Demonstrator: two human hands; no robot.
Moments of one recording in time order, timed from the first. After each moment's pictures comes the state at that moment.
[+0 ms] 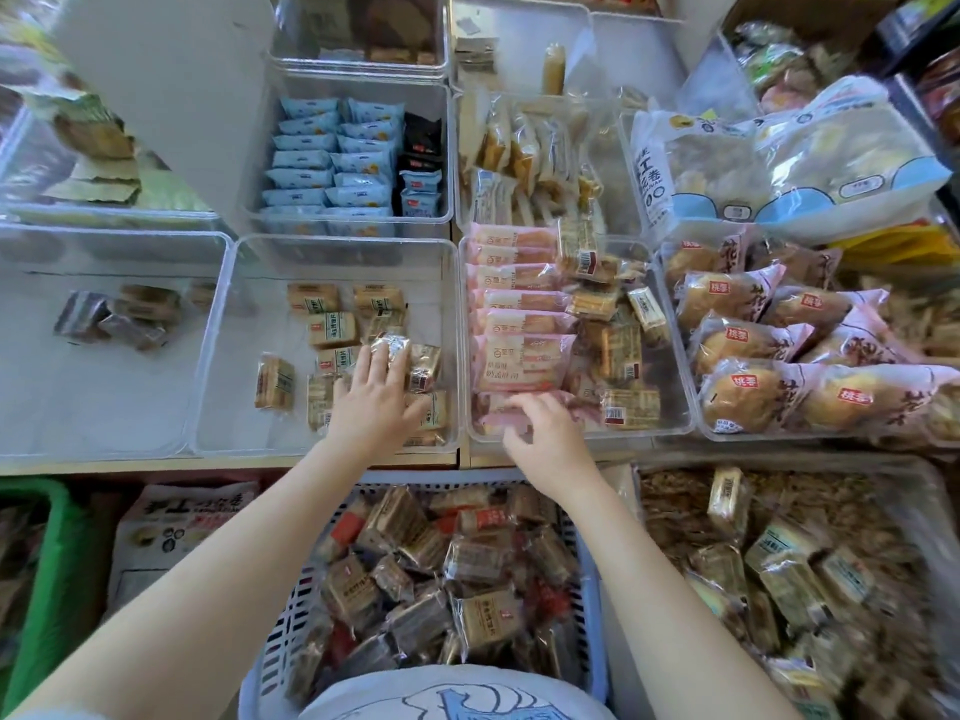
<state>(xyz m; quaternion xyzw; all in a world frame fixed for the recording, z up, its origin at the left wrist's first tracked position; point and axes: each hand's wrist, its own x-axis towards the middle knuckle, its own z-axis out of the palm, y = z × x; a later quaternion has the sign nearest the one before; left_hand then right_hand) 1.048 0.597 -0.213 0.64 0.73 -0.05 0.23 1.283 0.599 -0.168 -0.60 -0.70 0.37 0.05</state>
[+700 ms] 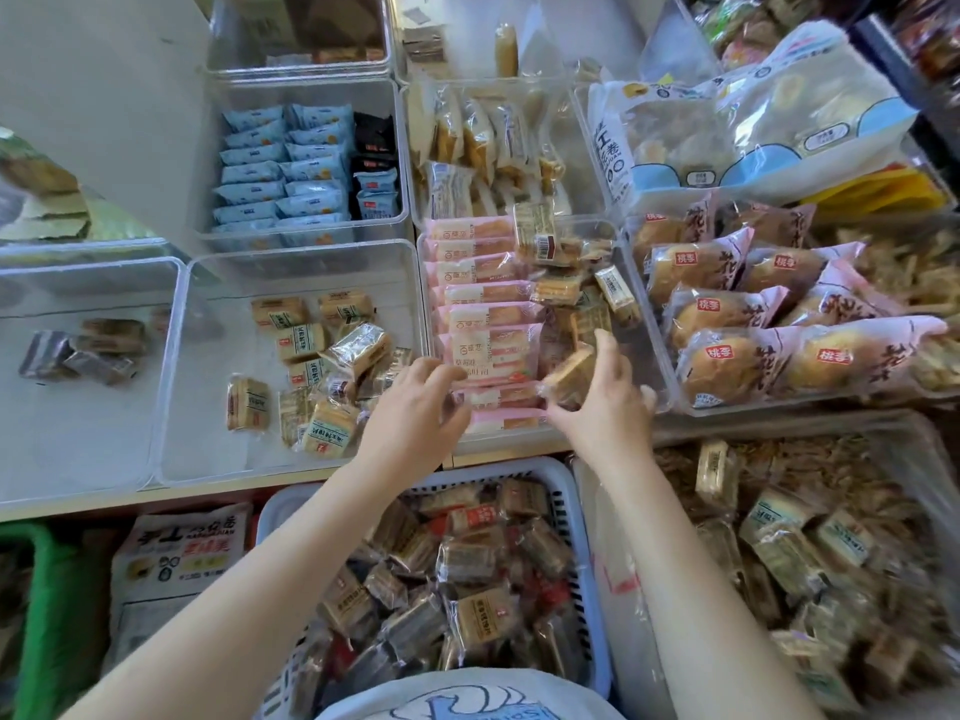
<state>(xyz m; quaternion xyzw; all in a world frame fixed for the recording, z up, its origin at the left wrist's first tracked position) 1.125 0.593 -0.153 0.69 0.66 0.15 0.26 1.347 0.618 -0.151 -0.73 -0.65 0.20 0.10</state>
